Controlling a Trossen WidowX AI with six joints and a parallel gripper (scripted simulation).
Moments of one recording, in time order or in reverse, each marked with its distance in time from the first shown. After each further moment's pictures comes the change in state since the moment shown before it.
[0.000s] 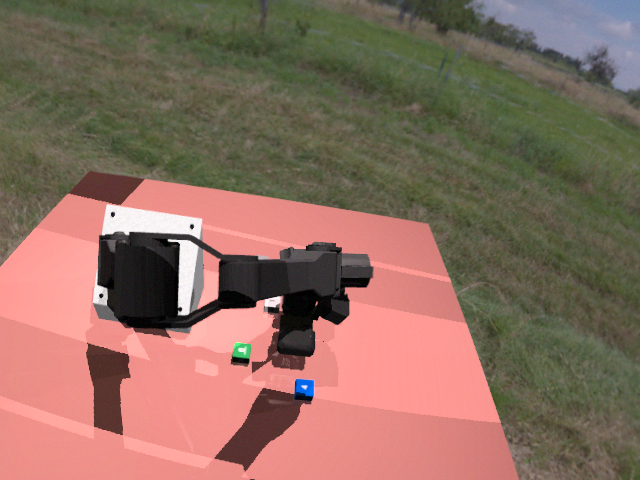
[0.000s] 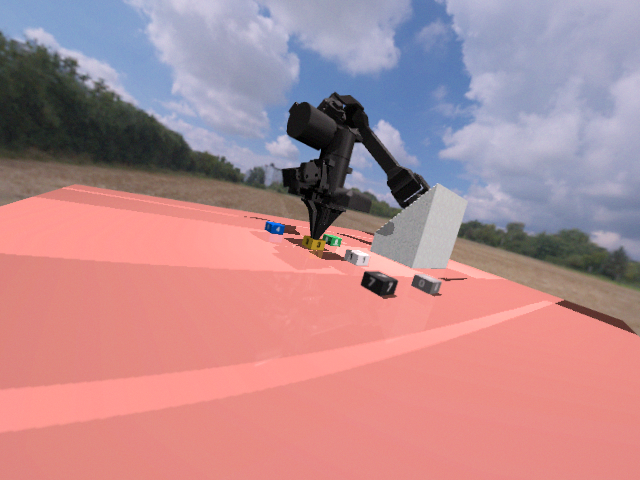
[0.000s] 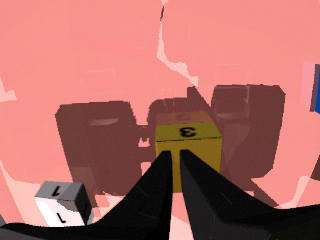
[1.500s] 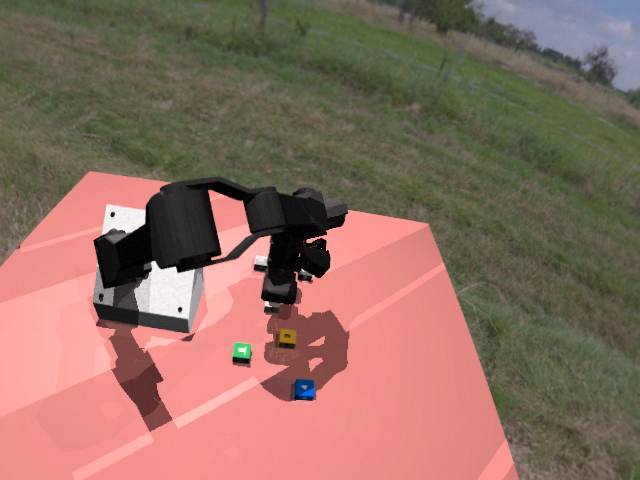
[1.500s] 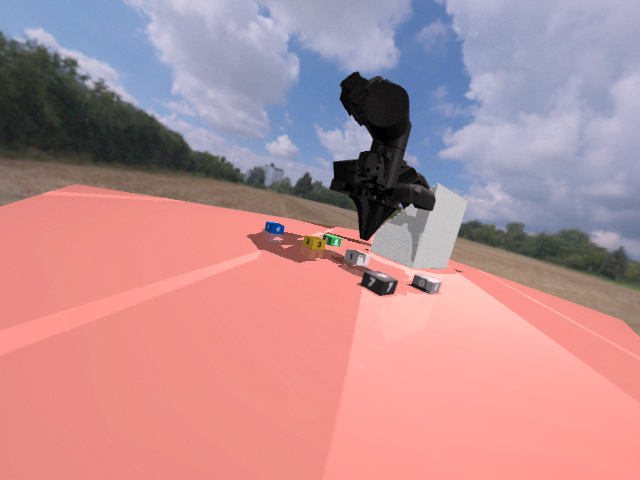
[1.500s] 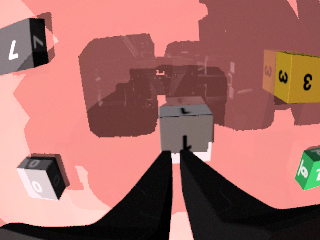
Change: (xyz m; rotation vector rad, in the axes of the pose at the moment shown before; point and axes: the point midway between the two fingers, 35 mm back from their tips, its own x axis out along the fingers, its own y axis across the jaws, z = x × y) arm -0.028 0.086 -0.039 -0.003 0.017 0.006
